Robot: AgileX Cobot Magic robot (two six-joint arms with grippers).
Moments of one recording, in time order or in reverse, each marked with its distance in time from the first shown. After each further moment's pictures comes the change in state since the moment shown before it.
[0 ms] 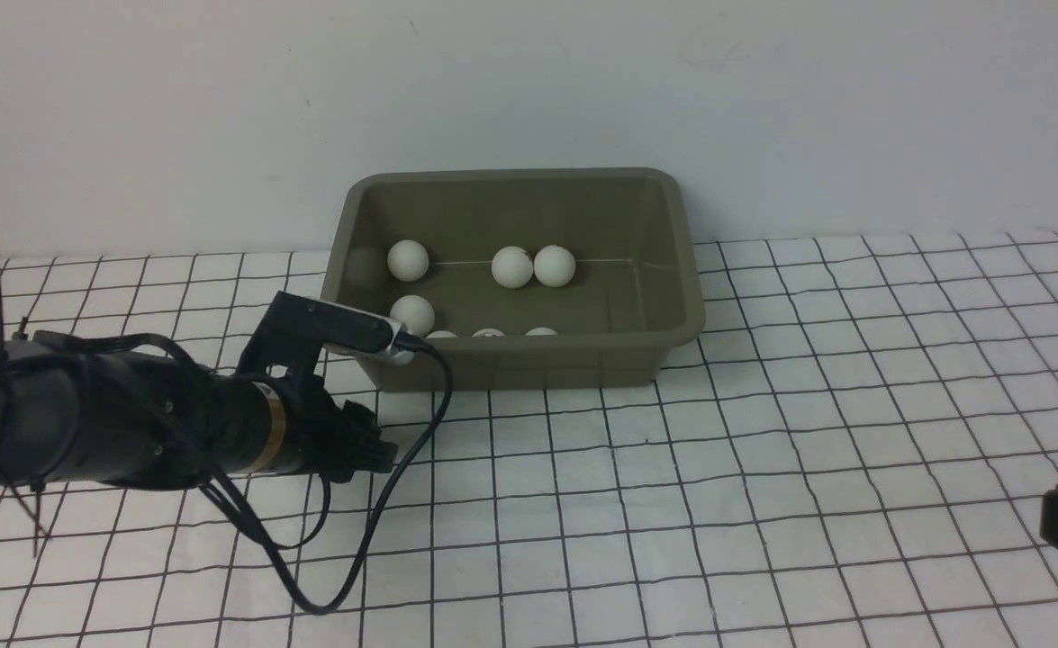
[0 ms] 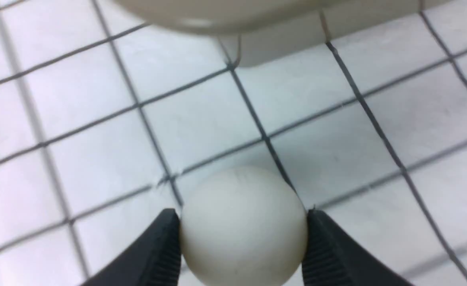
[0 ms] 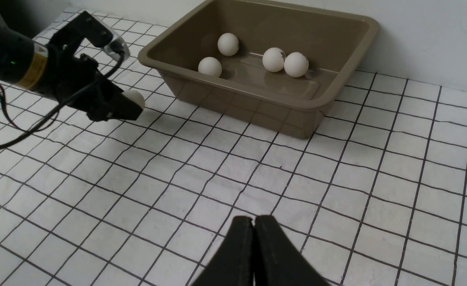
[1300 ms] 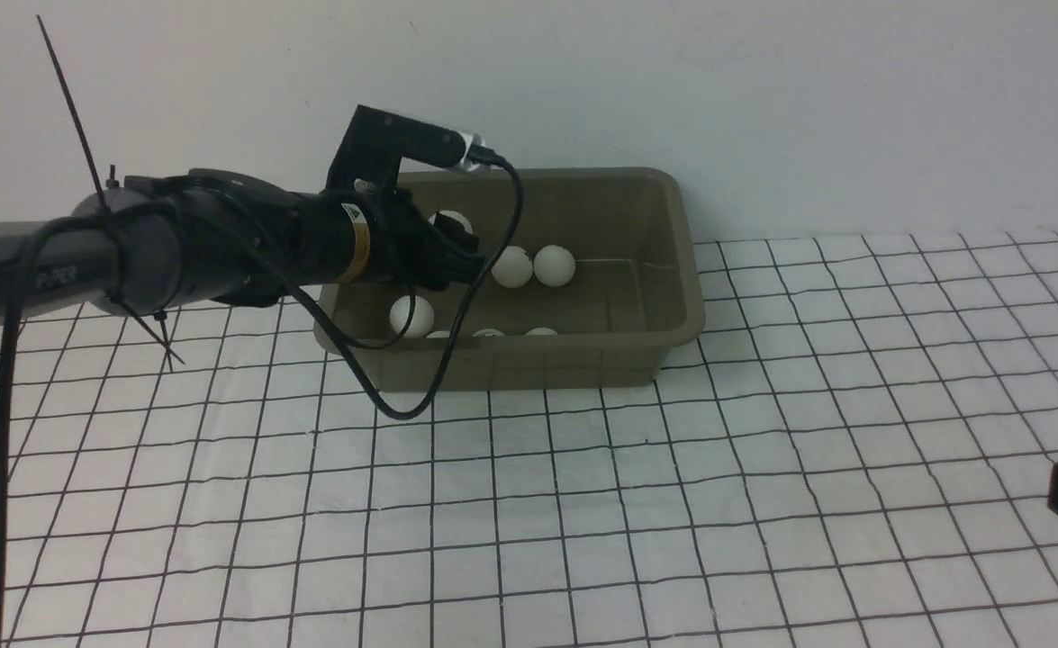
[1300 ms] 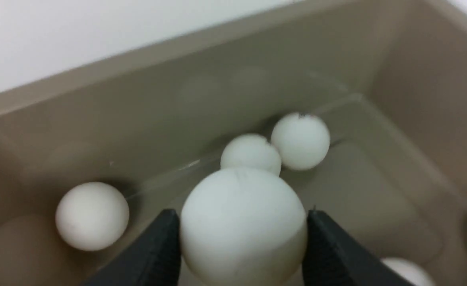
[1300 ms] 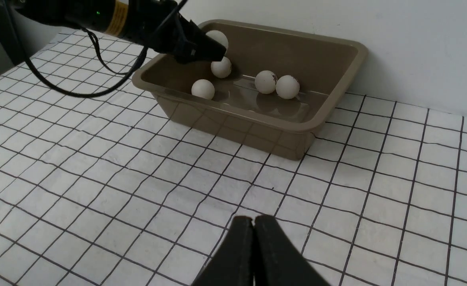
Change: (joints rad) right arm 0.000 0.000 0.000 0.003 -0.053 -0.003; left arm -0.011 0.257 -0.595 0.218 -0.176 -0.211
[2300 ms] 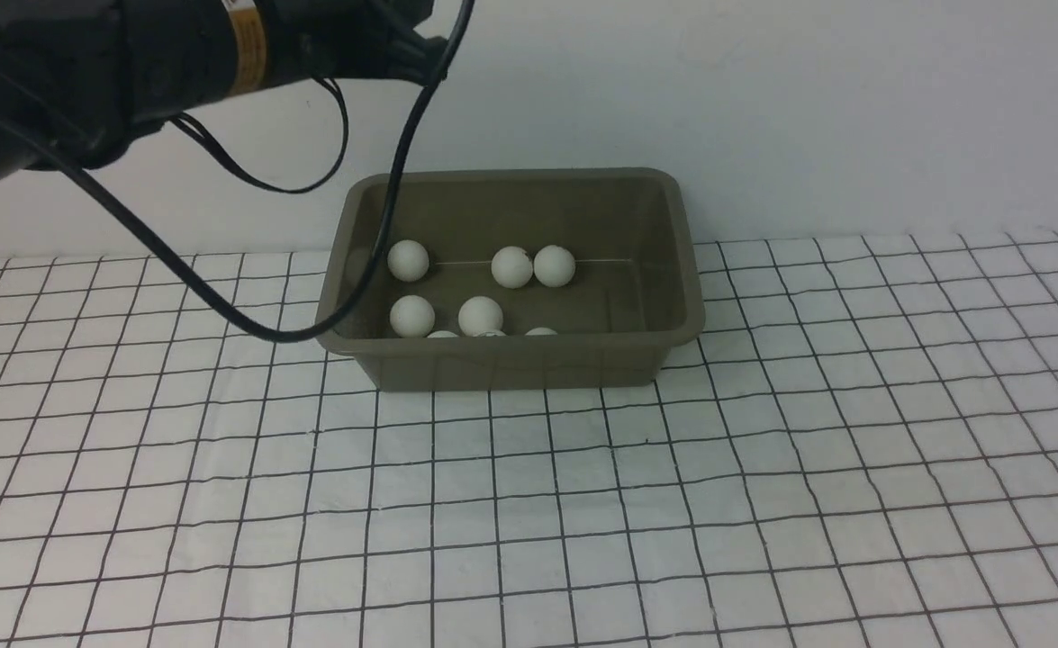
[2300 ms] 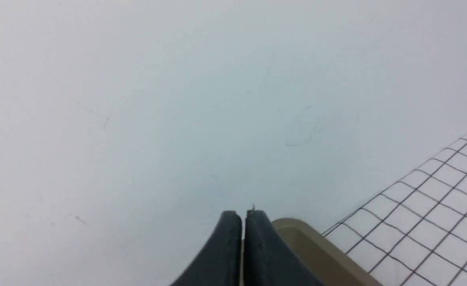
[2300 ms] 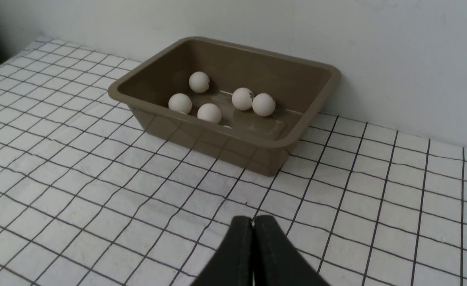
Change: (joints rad) right arm 0.000 0.000 0.000 -0.064 -0.049 0.000; left arm -0.001 -0.410 0.000 0.007 -0.095 0.049
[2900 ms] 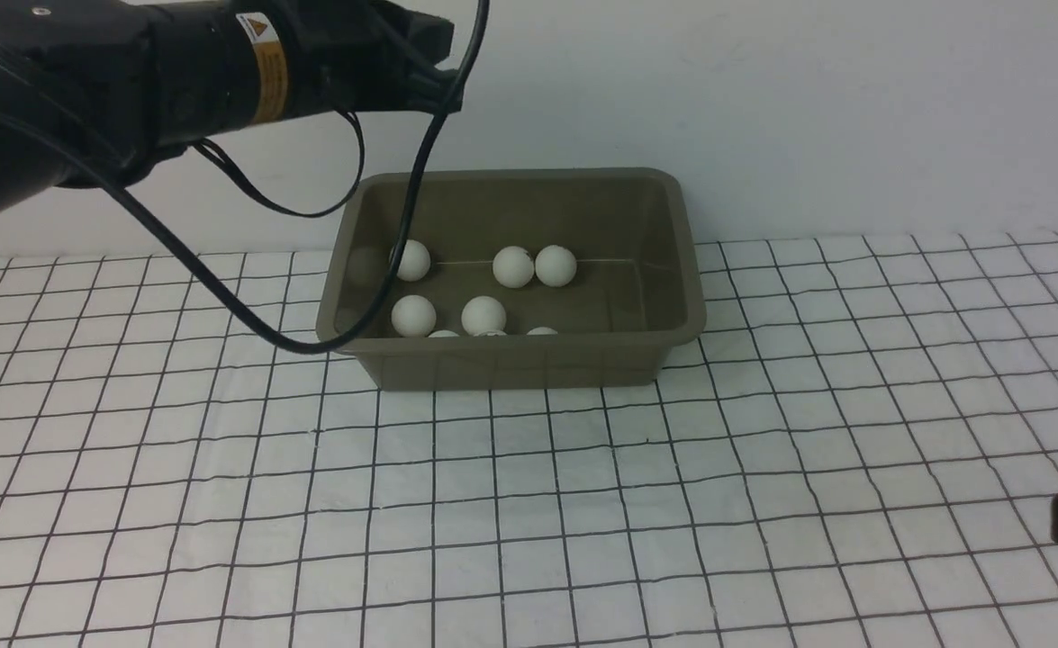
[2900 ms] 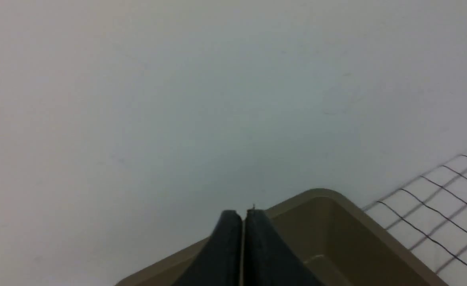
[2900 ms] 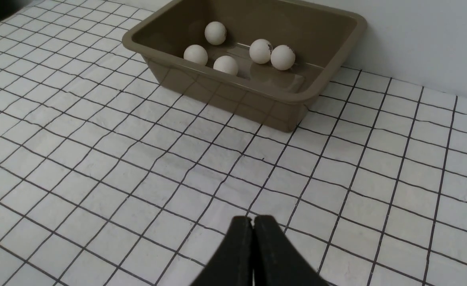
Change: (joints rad) right arm 0.000 0.000 0.000 -0.003 0.113 0.000; left arm -0.035 -0.085 0.146 0.009 0.168 -0.036
